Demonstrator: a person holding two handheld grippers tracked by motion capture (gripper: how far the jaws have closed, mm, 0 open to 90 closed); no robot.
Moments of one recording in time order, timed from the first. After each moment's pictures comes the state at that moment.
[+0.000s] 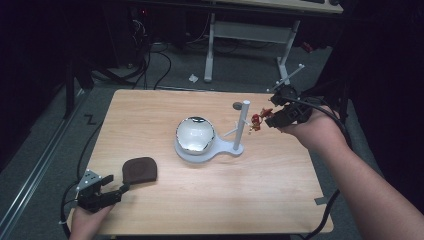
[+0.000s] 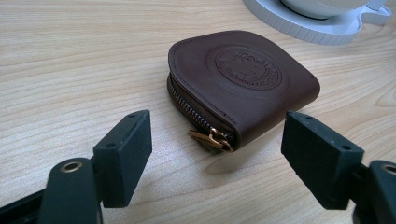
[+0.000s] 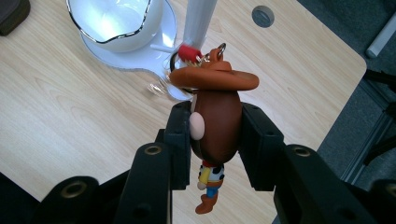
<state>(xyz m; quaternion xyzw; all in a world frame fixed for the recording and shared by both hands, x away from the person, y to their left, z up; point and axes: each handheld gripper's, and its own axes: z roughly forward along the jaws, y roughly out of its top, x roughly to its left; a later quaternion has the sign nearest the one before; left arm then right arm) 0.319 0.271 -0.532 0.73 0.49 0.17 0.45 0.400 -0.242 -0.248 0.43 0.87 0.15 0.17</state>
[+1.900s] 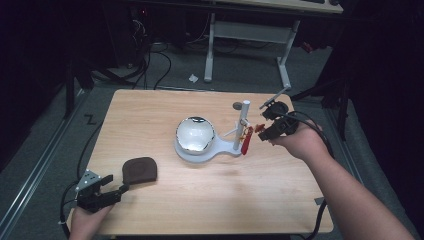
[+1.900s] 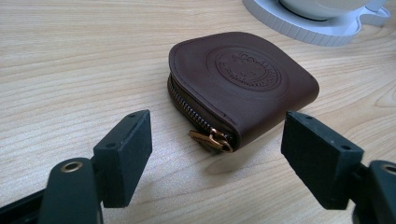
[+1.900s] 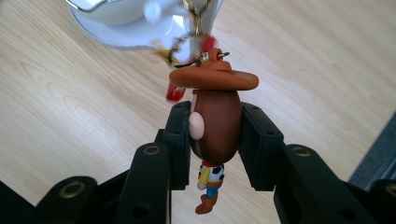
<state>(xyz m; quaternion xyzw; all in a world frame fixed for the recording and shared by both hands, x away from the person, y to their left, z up) 0.318 0.272 -0.531 0.73 0.49 0.17 0.45 0.419 -0.247 -0.320 0.46 0.87 0.14 0.12</state>
